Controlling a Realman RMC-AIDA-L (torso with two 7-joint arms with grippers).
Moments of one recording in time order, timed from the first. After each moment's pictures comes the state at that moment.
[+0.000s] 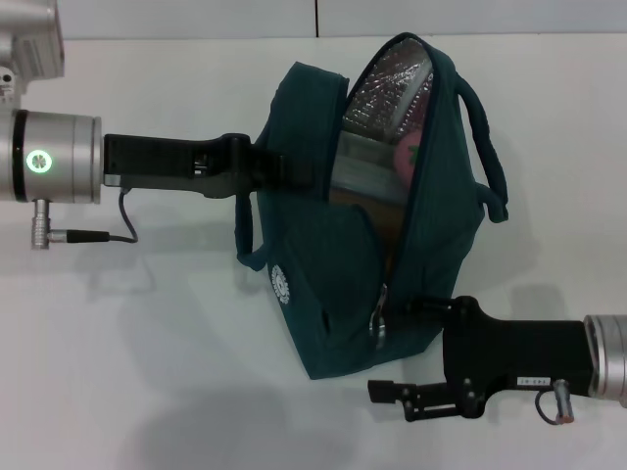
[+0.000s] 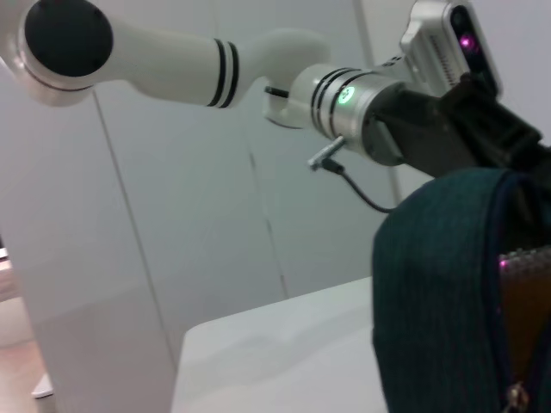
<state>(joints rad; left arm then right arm) -0.66 -2.03 0.78 0.66 1.95 1.68 -2.34 0.51 2.03 -1.53 -0.30 -1.24 -1.52 0.94</state>
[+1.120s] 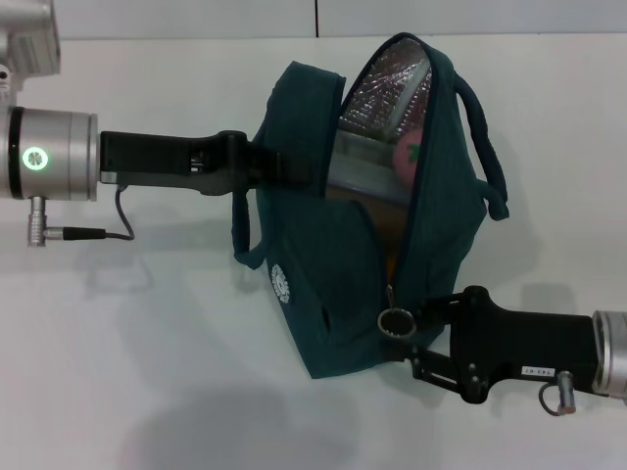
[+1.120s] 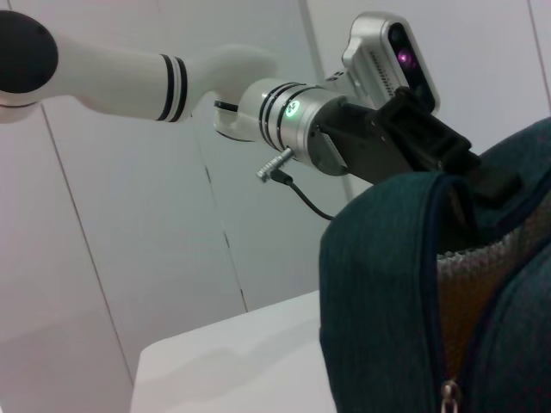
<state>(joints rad) -0.66 -2.02 0.78 0.66 1.95 1.68 -2.34 0.49 2.03 -1.52 -0.31 -1.20 -1.49 0.95</state>
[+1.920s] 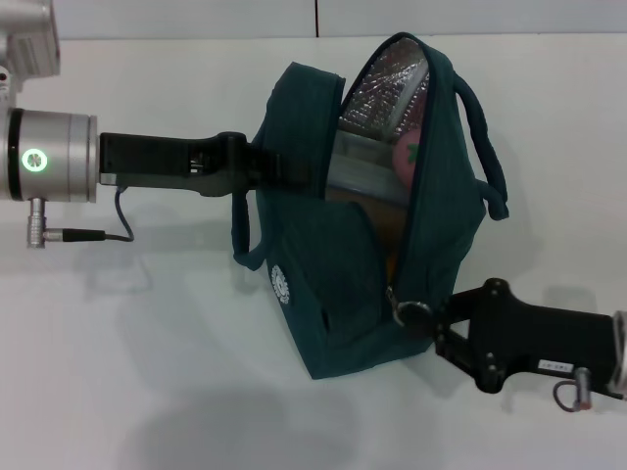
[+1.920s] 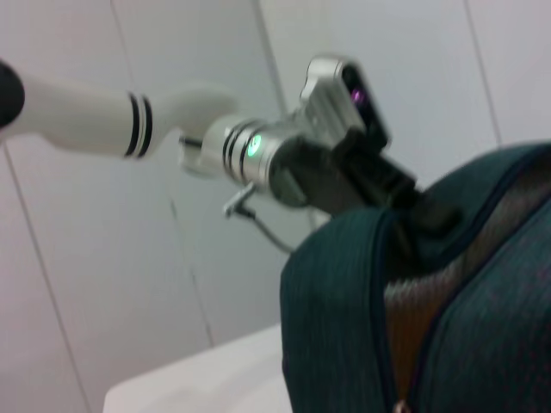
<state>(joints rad) -0.66 -2.02 0.78 0.66 1.95 1.68 -2.34 0.44 2.02 -1.52 -0.31 -1.14 -1.50 0.94</state>
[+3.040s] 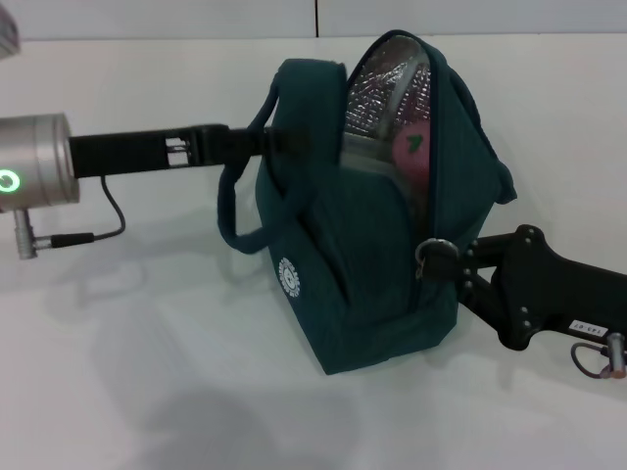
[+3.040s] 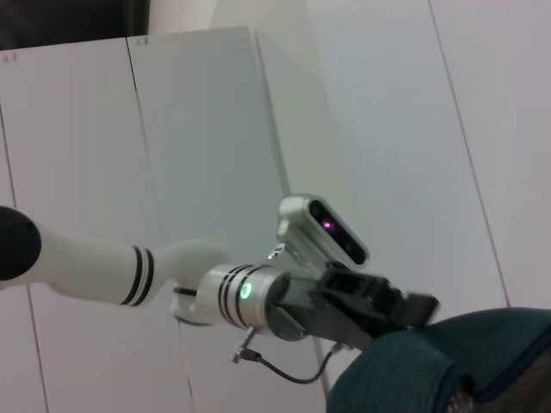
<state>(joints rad) -0.56 -2.05 0.77 0.72 1.79 1.71 -2.07 0.41 2.02 -1.44 -0.35 -1.07 -1.65 0.90</state>
